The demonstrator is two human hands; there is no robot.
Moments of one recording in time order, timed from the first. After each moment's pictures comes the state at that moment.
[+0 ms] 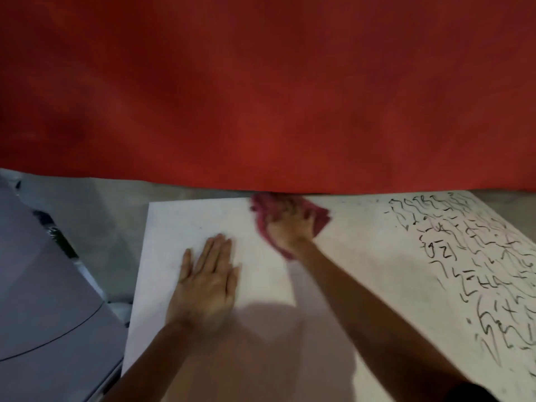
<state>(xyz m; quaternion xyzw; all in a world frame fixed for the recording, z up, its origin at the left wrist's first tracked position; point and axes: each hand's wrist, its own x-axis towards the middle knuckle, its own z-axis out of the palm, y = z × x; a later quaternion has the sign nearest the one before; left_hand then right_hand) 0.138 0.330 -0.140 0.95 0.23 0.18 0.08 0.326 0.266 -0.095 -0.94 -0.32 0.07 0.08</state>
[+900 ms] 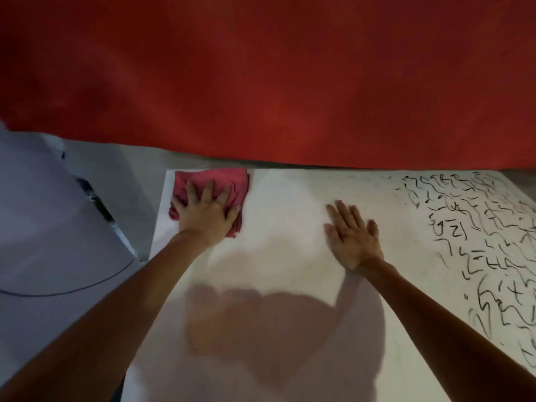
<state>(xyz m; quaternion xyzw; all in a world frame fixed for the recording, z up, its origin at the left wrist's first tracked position) 0.171 0.361 -0.099 0.93 0.35 -0.04 0.07 0.335 0.125 -0.109 -0.93 -0.35 0.09 0.01</state>
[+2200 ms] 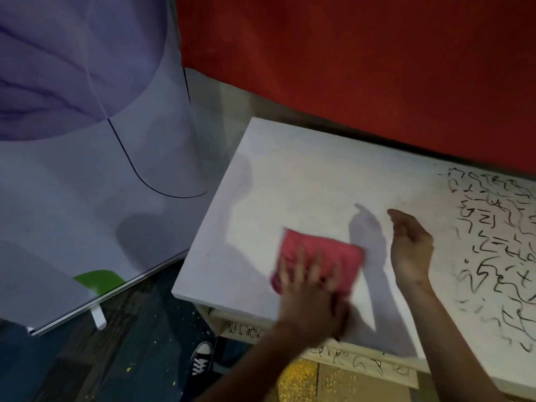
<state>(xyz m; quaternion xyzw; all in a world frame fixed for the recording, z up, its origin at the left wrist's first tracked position) 0.038 0.040 -0.110 0.93 0.32 0.01 0.16 0.221 0.011 -0.067 -0.81 -0.23 0.02 0.54</state>
